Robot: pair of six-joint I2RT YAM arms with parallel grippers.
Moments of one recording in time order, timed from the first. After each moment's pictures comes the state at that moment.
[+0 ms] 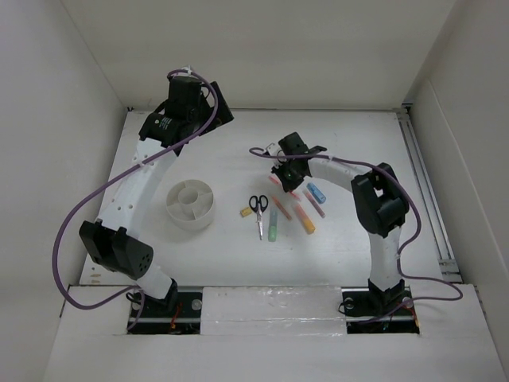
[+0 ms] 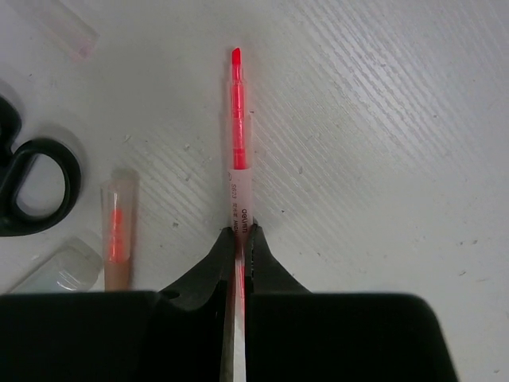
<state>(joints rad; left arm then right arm) -0.36 1.56 1.76 -0.76 -0.13 -0.64 0.54 2.06 1.49 -0.52 -0.10 -0.26</state>
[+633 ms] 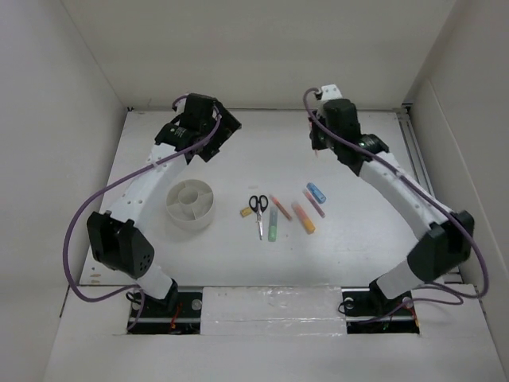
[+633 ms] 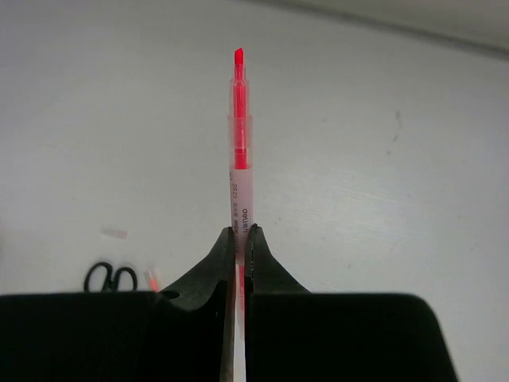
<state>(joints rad) -0.40 1.56 1.59 -0.70 -0.11 -1.03 0.47 1.58 1.48 -0.44 0.20 0.11</state>
